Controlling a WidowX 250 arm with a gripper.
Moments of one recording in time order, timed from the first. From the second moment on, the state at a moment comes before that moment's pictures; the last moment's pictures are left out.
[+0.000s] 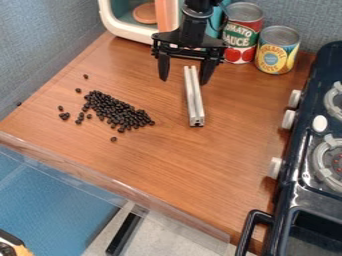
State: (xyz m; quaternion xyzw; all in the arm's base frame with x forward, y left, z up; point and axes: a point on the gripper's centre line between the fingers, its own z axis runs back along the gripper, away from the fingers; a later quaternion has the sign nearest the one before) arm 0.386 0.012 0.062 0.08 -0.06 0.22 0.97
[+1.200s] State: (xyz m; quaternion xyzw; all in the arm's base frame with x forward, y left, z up) arm 0.396 0.001 0.034 0.05 -0.04 0.25 0.97
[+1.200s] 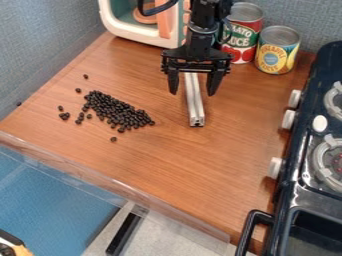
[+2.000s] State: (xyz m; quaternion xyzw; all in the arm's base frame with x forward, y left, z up) arm 0.396 0.005 0.016 0.11 -0.02 0.28 0.95
